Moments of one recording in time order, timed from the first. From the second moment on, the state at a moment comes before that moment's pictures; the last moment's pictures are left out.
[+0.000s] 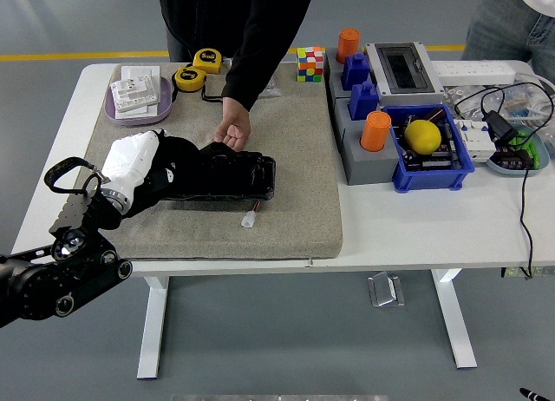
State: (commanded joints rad) left arm -0.67 0.36 -0.41 -1.01 1.66 0.58 0.32; right arm 0.15 -0.30 0.80 0.25 -0.53 0.04 -0.23
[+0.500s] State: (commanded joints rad) left arm -0.72 0.30 -0.35 -1.02 1.66 0.56 0.35; right arm 0.15 -0.32 0.79 0.25 -0.53 0.04 -0.23
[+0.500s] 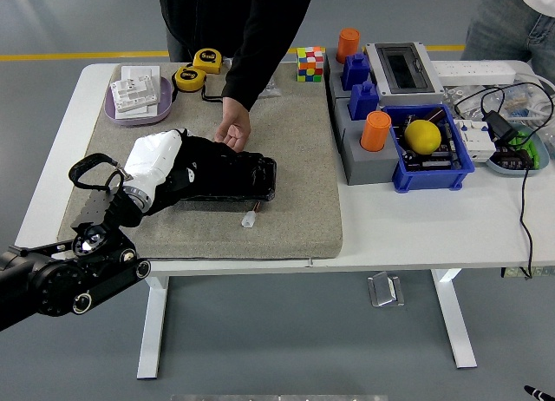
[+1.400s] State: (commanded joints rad) left arm -0.83 0.21 -0.19 -1.04 1.63 0.55 0.37; right arm 0.17 -0.33 0.76 0.25 -0.53 0.05 -0.23
